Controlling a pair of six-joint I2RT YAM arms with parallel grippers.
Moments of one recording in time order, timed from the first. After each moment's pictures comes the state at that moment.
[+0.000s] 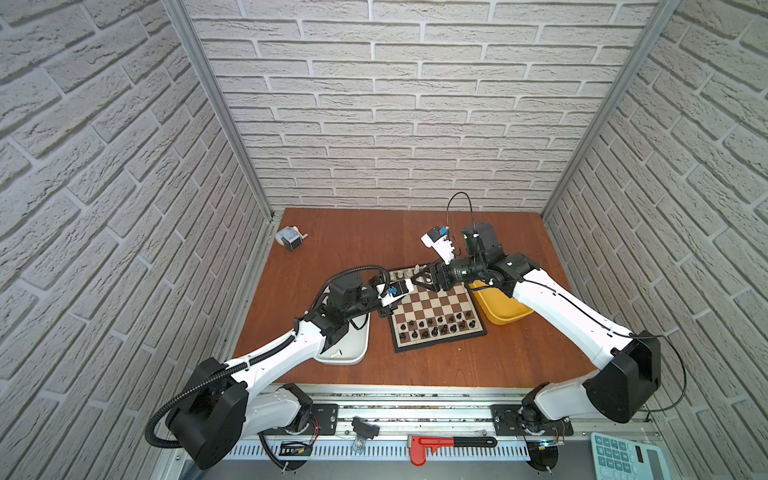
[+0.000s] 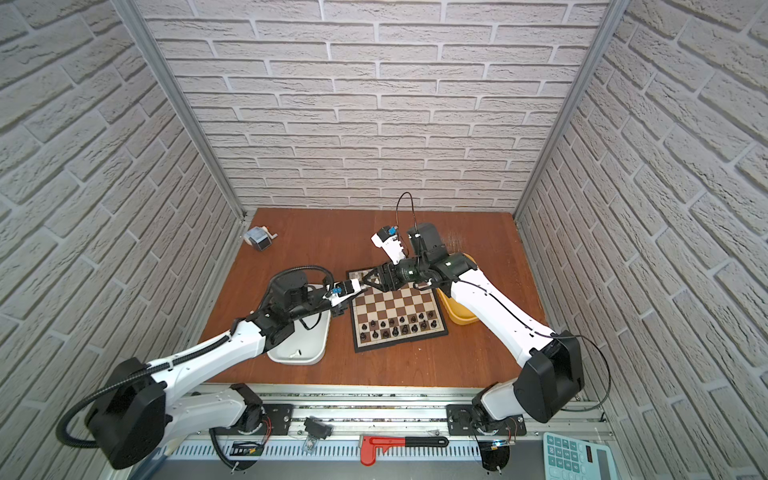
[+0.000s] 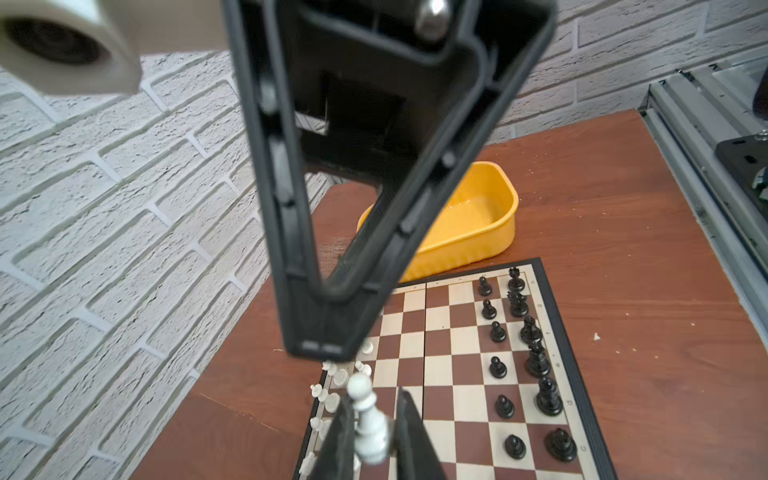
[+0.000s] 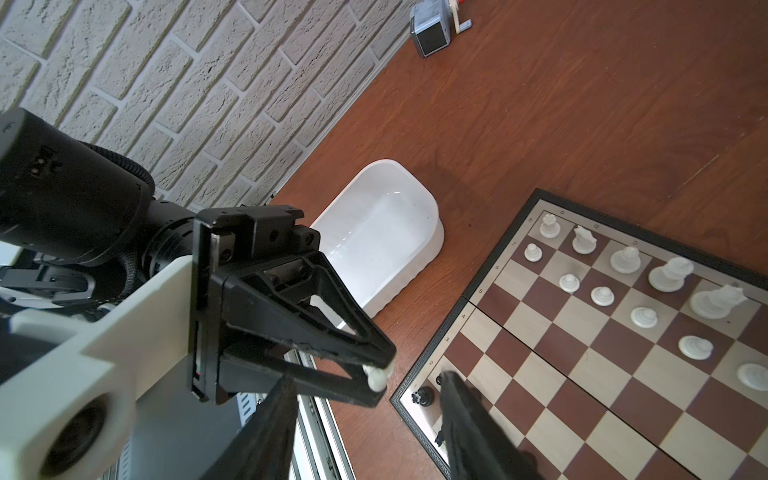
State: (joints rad) left arm -0.66 1.18 0.64 0.34 0.46 0.57; right arm 0.49 1.45 1.29 -0.58 -0.64 0.18
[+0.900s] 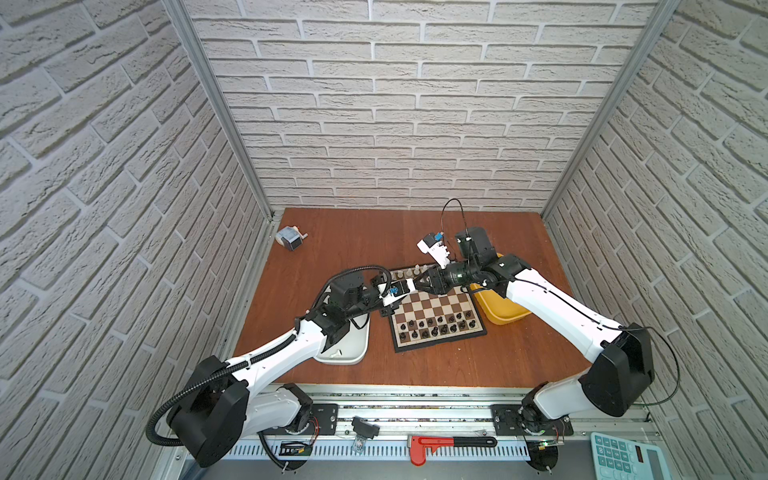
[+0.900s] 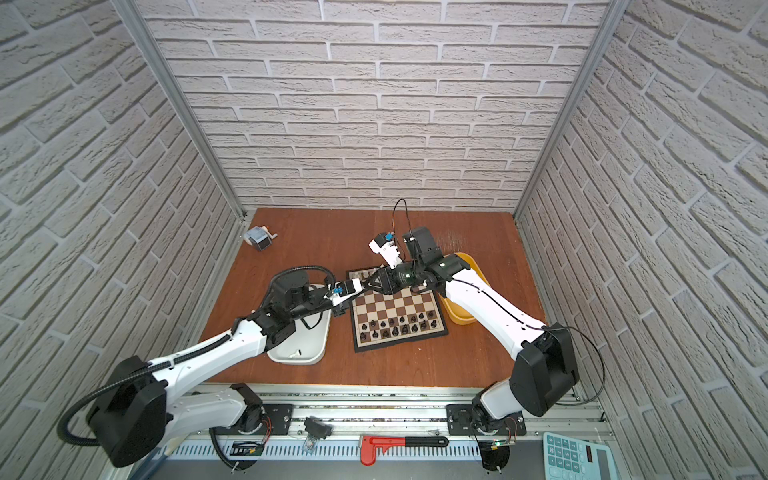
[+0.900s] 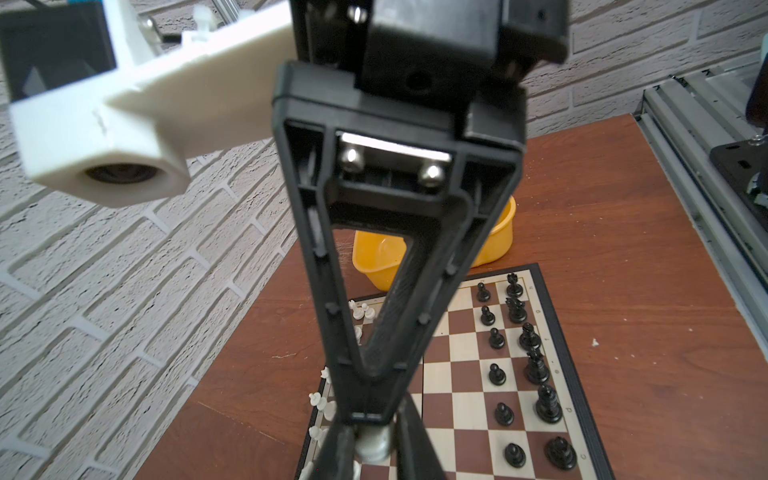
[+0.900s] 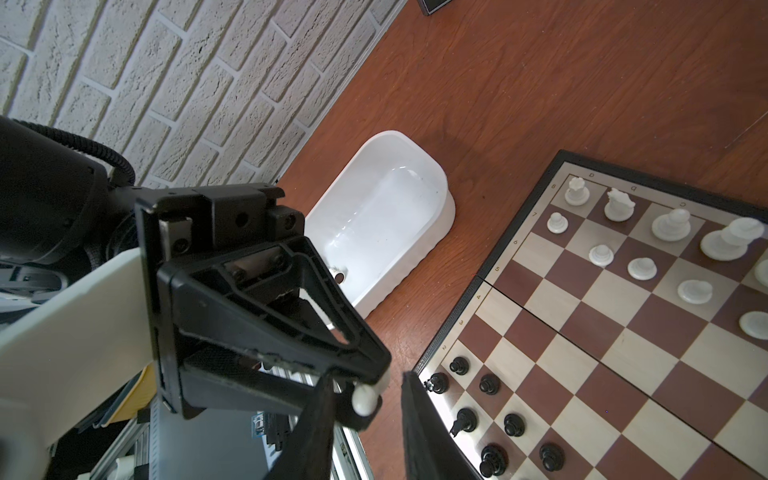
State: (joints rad) left arm -0.66 1.19 0.64 0.34 0.46 0.56; right arm 0.51 1.48 1.27 -0.58 -0.67 0.21
